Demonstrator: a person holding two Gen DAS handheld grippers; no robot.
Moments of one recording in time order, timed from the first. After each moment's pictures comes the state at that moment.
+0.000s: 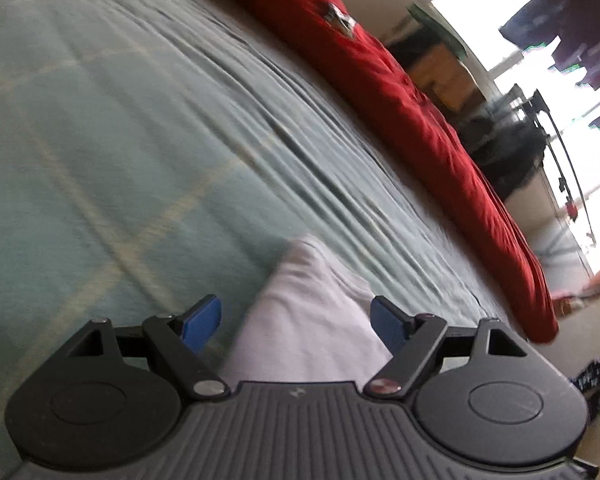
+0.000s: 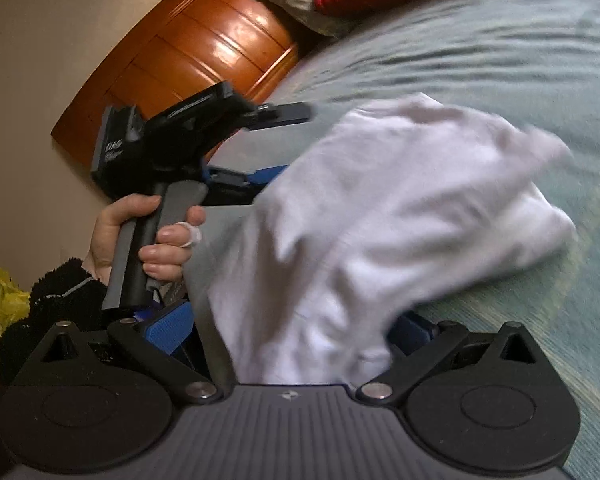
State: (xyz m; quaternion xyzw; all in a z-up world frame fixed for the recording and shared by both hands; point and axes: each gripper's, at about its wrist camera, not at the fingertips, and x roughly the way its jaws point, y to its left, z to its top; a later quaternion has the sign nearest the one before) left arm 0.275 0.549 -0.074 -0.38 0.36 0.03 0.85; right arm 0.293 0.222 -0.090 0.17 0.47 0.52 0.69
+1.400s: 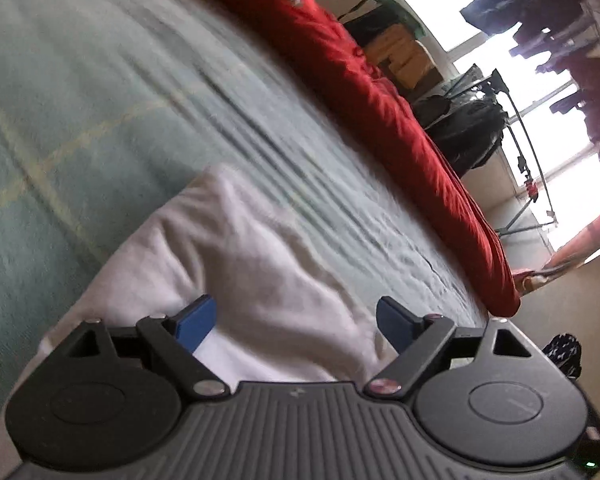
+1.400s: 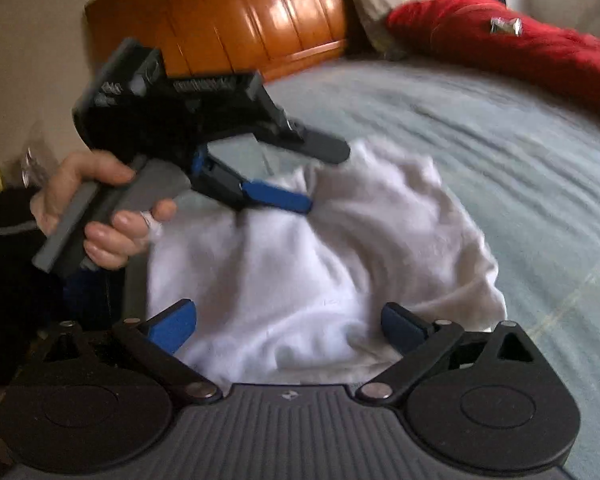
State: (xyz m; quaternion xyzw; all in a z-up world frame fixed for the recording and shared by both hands) left arm 0.284 0.492 -0.076 -0.38 0.36 -0.05 0.85; right arm 0.301 0.251 -0.053 -0.06 0.35 0.57 0.74
